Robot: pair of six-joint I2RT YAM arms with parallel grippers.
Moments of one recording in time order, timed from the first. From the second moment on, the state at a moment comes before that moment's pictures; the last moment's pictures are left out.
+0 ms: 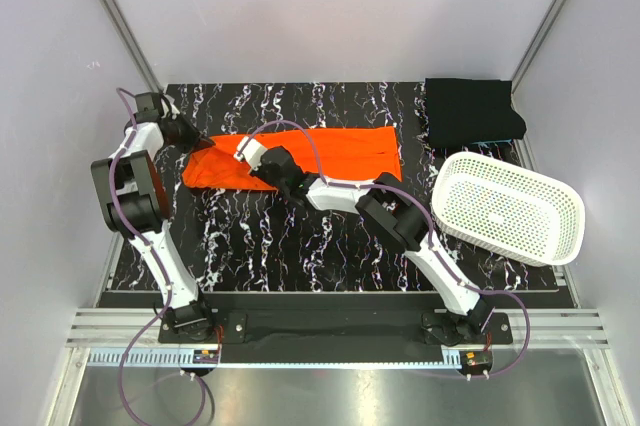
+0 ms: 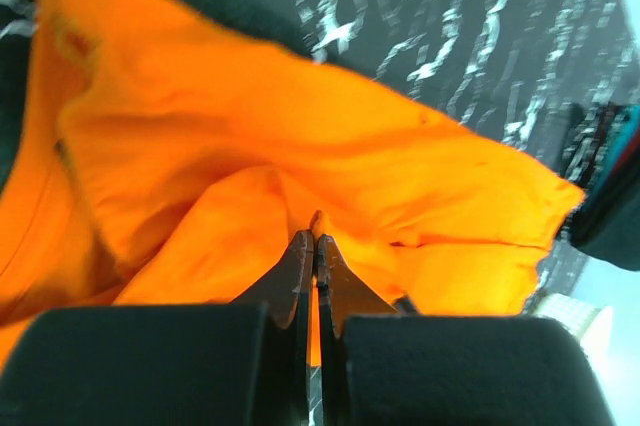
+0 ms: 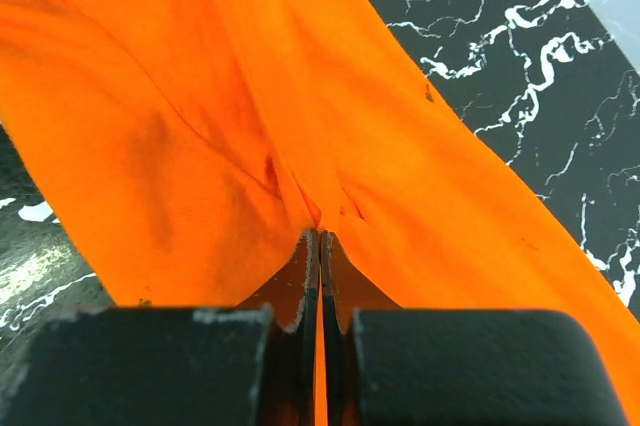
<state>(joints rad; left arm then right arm) 0.28 2.03 1.53 -0.44 0.53 -0.53 0.92 2.44 1.77 0.32 0.21 -0.34</state>
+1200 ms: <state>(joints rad) 0.24 1.89 1.38 -0.48 0.33 -0.47 0.92 2.30 1.83 0.12 0.00 -0.03</state>
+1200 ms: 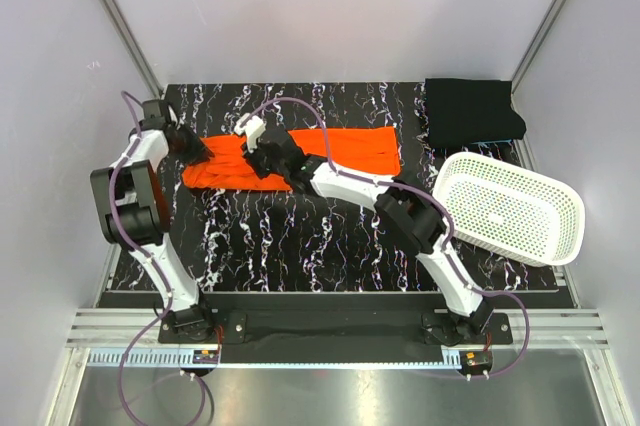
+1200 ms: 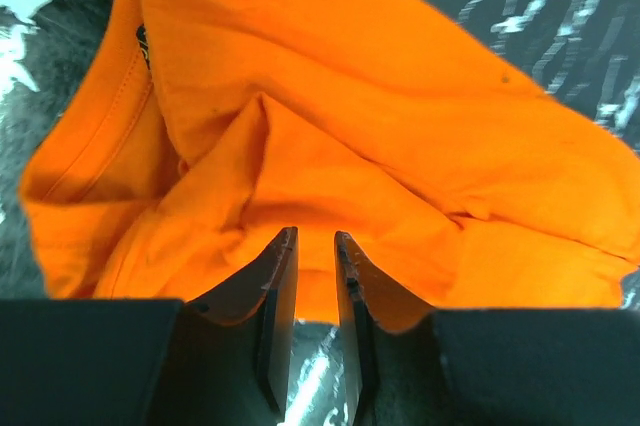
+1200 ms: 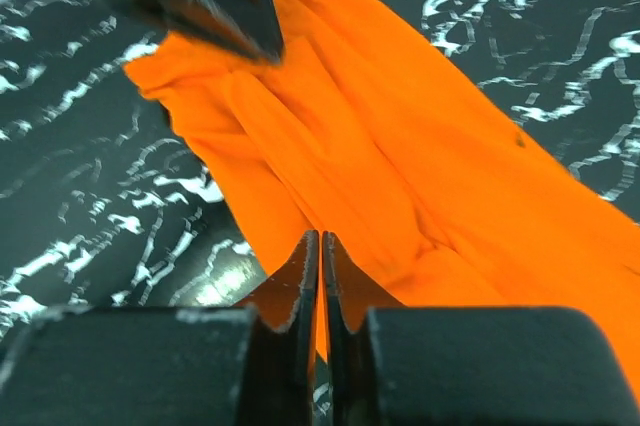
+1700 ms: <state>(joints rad) 0.24 2.00 1.36 -0.43 0.21 -0.51 0.80 2.47 1.92 -0.03 -0.11 0.14</state>
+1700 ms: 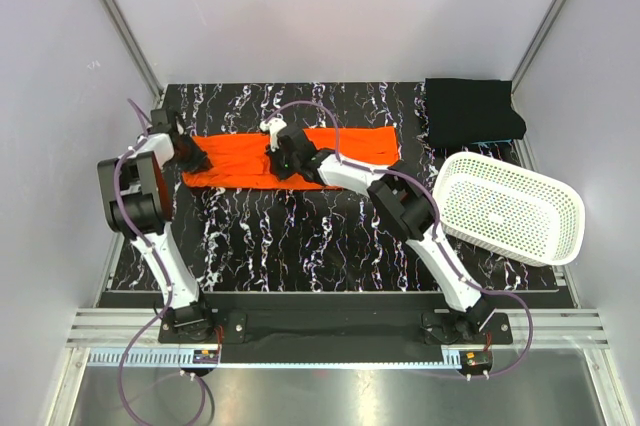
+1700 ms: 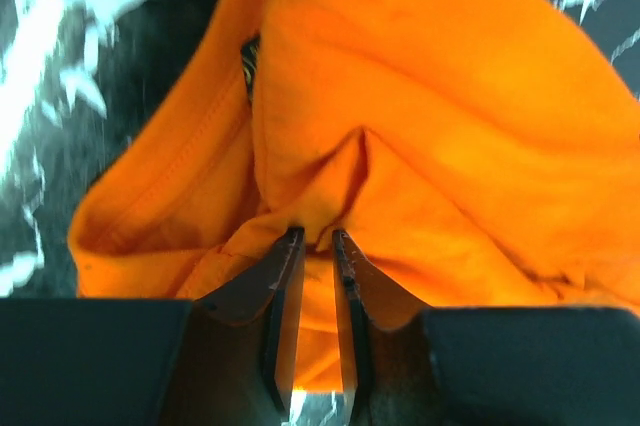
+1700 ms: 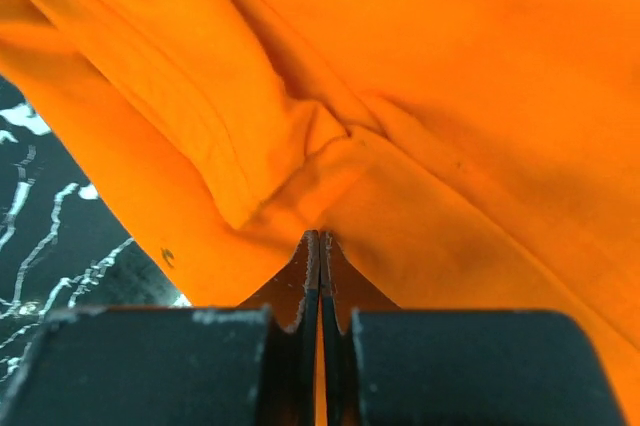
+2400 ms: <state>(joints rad) 0.23 2.31 1.96 -0.43 0.32 -0.51 0.78 1.78 1.50 -0.12 0.21 0.21</state>
